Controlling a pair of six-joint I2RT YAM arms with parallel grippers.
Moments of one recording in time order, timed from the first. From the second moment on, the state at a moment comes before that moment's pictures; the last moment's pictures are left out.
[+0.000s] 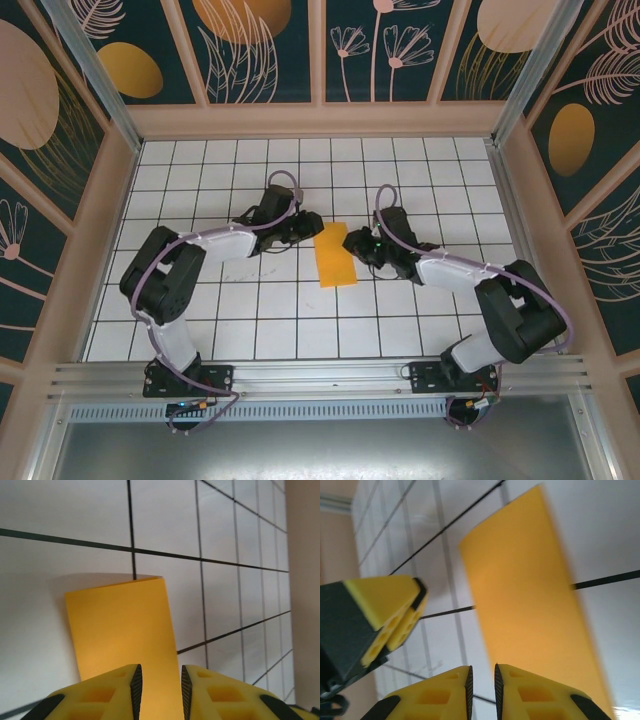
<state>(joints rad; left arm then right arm) -0.56 1.84 1.03 0.09 0.34 -0.85 0.54 1.48 0.66 0.10 -0.30 1.01</state>
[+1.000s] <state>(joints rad) -0.56 1.99 1.07 0.07 0.35 -0.77 0.45 1.66 0.65 0.14 -0.53 0.90</state>
